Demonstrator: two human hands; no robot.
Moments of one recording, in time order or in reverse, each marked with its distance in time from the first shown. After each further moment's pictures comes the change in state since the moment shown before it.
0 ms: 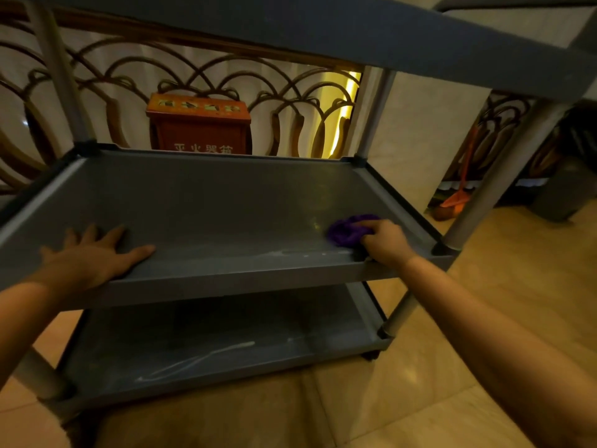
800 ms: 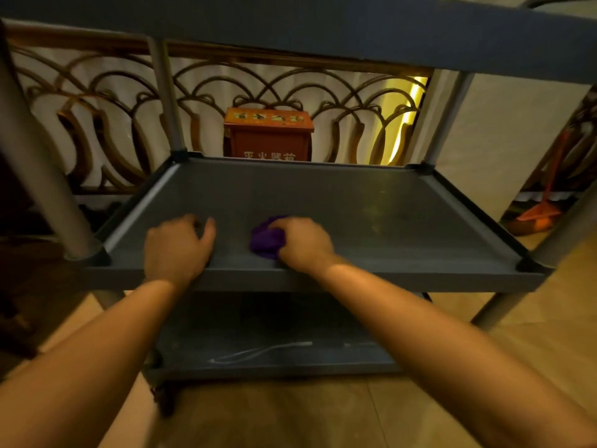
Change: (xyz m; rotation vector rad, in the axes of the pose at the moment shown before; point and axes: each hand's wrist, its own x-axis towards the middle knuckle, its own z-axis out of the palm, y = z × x) left_hand -0.047 0.016 -0.004 -0.398 0.754 -0.046; right_hand -0.052 -0.213 0.131 -0.135 -0.202 -0.521
